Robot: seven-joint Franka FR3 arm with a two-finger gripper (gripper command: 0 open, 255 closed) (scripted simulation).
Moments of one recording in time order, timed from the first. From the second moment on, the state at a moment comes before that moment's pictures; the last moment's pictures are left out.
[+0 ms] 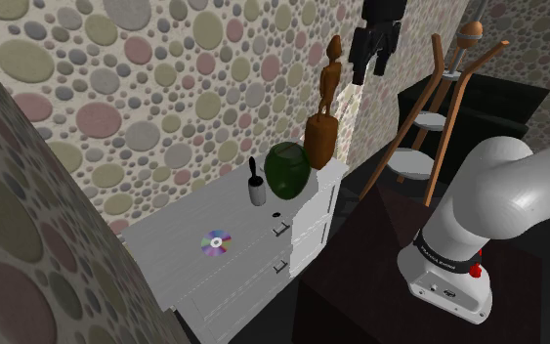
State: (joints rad) arm 0.02 -0.77 -0.07 -2.27 0.00 1.45 0.05
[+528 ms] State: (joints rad) arm 0.03 -0.60 -0.04 -2.28 0.01 1.61 0.08
